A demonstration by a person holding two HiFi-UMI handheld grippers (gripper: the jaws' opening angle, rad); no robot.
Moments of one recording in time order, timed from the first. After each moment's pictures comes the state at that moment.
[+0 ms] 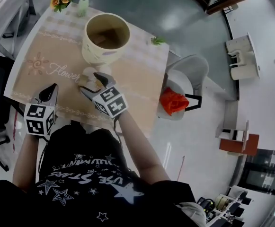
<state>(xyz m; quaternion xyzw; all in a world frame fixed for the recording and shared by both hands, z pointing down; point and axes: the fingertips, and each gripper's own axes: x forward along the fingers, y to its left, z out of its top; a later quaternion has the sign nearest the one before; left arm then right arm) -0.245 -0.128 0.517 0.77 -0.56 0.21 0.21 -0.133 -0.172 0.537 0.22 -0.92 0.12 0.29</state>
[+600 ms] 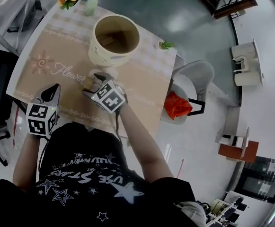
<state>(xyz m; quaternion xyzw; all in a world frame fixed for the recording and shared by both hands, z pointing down) -0.260 -0.133 0.531 0.76 -0.57 0.21 0.22 -0.156 -0.173 0.590 0.12 -0.90 0.08 0.40</state>
